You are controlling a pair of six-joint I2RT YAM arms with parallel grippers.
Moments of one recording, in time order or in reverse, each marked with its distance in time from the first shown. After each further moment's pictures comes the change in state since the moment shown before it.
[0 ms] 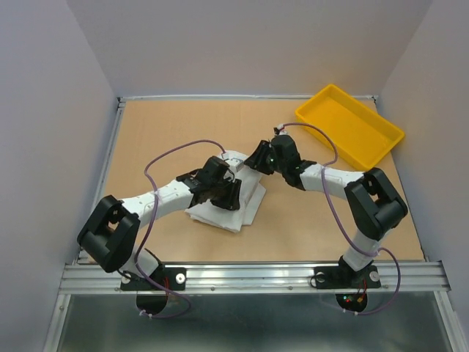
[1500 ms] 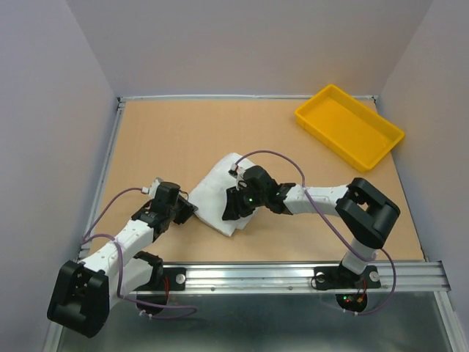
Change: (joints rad) left arm 0.328 -0.503 -0.492 0.014 -0.268 -0.834; right arm 0.312 -0.015 -0.093 -0.099 -0.342 -0.269
